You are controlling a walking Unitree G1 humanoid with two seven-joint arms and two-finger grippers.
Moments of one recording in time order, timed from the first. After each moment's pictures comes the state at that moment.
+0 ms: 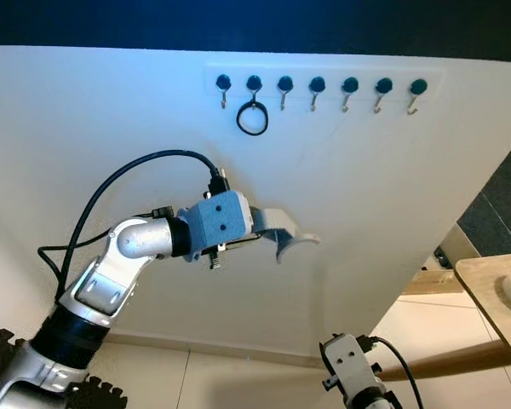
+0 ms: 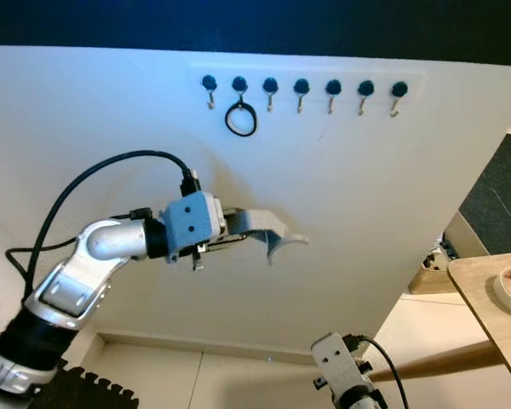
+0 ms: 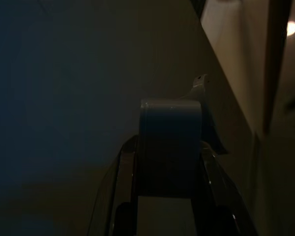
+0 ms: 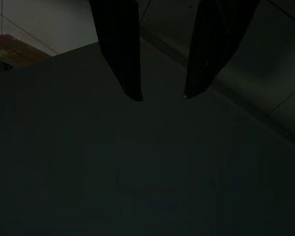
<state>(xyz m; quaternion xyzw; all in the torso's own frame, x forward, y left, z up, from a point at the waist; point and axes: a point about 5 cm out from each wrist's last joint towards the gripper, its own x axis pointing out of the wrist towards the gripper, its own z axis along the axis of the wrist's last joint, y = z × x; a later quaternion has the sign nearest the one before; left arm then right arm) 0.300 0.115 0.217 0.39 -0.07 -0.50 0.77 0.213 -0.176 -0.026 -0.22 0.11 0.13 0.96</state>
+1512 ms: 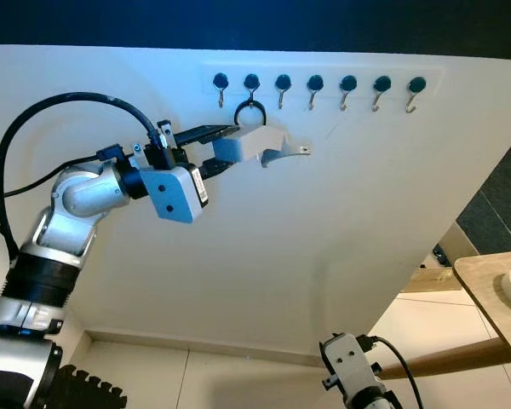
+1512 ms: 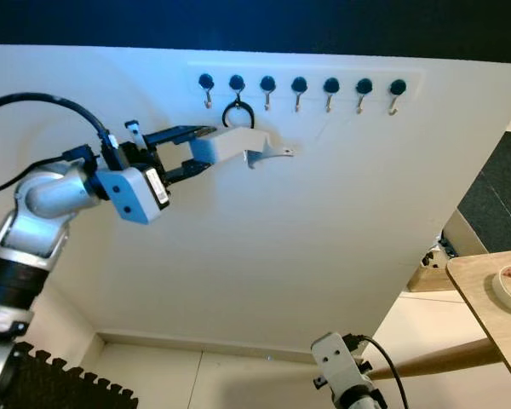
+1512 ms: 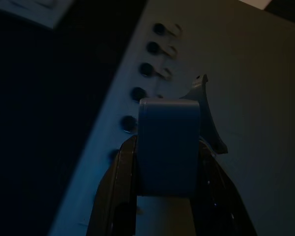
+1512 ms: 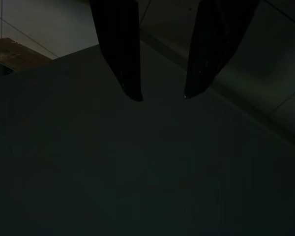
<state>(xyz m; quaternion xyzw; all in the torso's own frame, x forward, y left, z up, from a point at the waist) 0.310 0.148 0.312 0.49 -0.41 -0.36 0.68 0.212 -0.176 -0.026 -0.22 0.11 0.13 0.96</state>
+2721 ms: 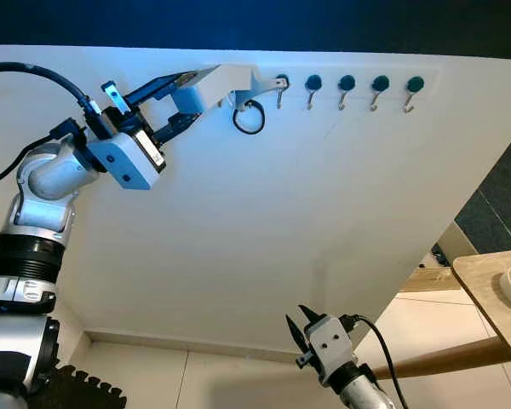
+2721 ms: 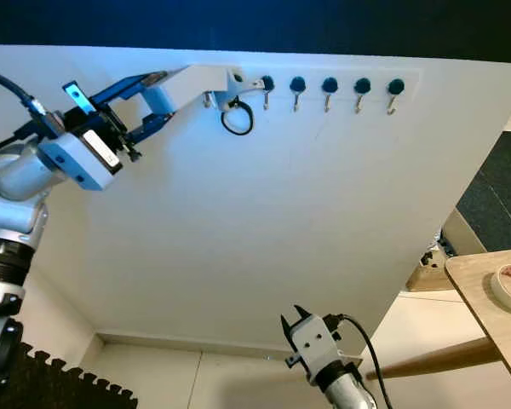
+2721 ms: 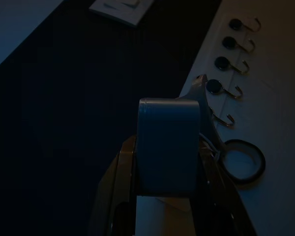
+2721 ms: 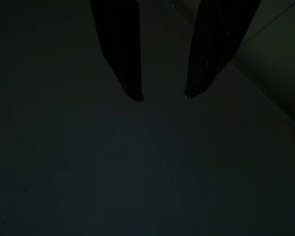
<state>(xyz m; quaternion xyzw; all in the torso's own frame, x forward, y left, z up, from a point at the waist) 0.316 0.182 0.332 0.45 -0.48 -0.28 0.70 0.232 -0.136 0.010 -0.16 -0.01 0.22 0.96</state>
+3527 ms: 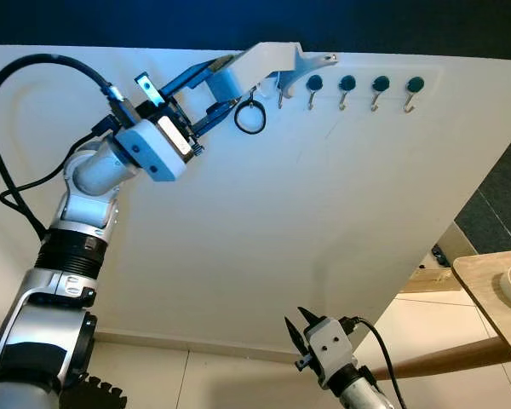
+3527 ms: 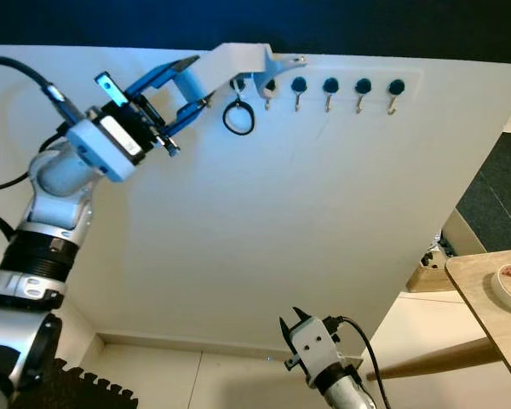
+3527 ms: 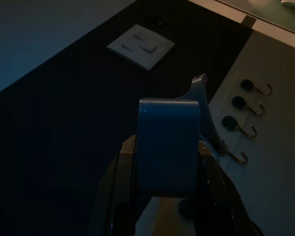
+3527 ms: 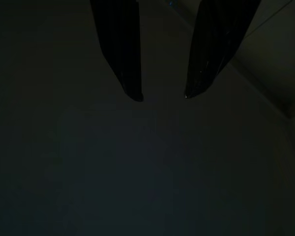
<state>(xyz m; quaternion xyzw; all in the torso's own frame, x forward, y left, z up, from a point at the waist) 0.323 0.140 0.336 0.36 -0.52 -0.30 0.71 0.230 -0.134 0.011 -0.16 -0.01 0.22 0.96</state>
